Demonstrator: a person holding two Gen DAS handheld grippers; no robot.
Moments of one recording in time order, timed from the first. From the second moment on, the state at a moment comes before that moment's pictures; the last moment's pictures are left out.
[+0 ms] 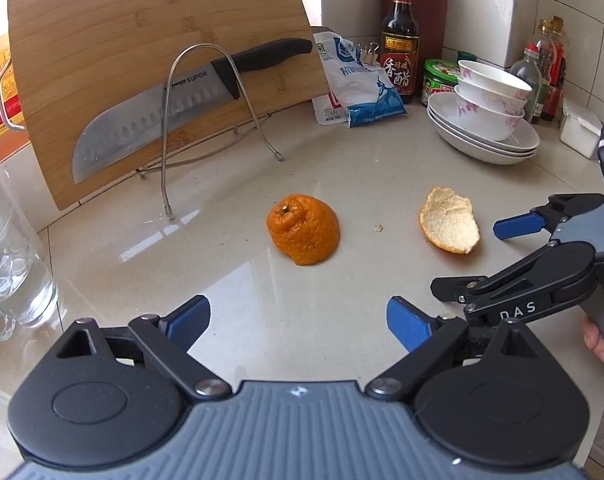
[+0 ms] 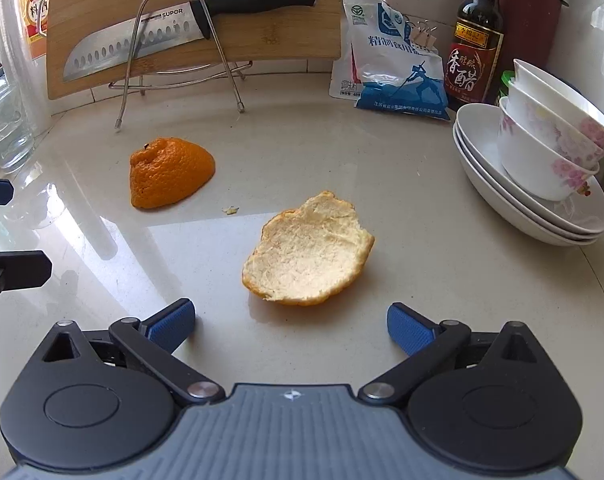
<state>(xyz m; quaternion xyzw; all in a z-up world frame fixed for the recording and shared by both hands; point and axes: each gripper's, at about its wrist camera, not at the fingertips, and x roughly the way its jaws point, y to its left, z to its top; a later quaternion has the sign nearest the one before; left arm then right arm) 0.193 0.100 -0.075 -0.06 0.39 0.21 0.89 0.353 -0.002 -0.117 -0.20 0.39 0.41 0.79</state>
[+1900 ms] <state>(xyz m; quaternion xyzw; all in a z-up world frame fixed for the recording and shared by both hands) 0.251 0.134 -0.083 -0.09 0.39 0.16 0.90 0.360 0.005 -0.108 -0.18 0.38 0.41 0.80</state>
